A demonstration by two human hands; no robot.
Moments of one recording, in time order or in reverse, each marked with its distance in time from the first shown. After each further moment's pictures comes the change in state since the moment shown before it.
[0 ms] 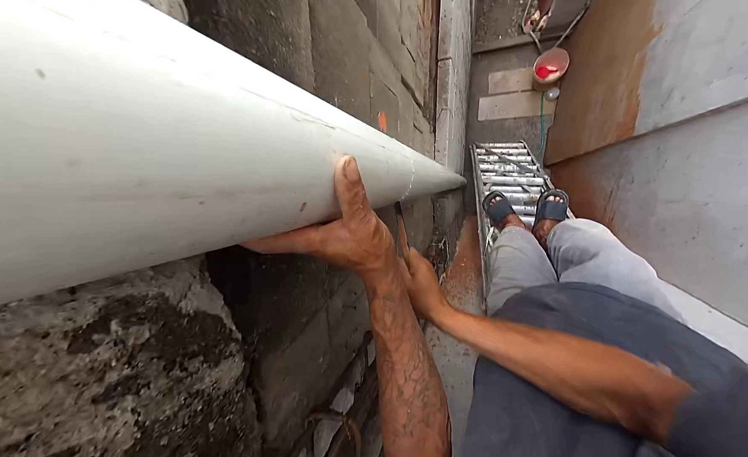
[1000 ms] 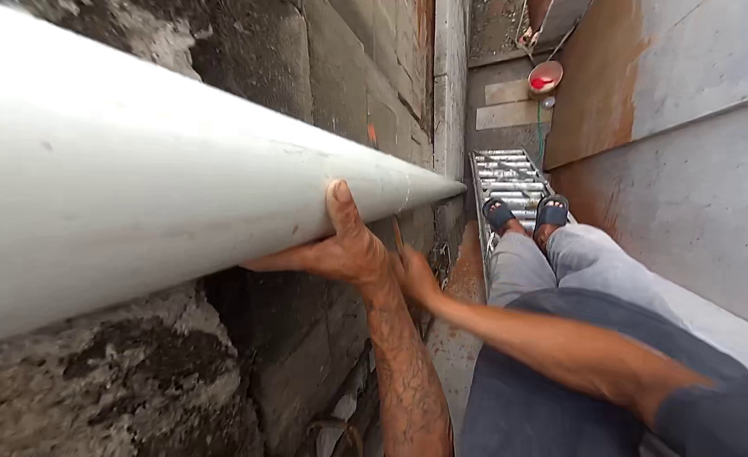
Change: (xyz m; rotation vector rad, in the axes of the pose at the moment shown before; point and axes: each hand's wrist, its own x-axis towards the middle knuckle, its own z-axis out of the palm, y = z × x) left_hand 0.003 -0.003 0.007 -0.062 0.038 0.053; right_hand 0.017 -0.021 -0.013 0.022 -0.034 -0.026
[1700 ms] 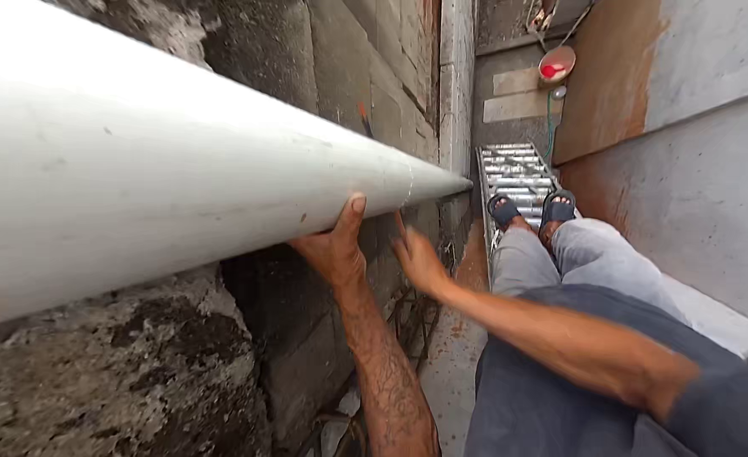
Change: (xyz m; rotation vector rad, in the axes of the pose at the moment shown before) left_hand 0.013 -0.037 -0.044 -0.415 -0.425 -0.305; right_hand 0.006 0.016 -0.001 -0.064 -0.018 -0.074
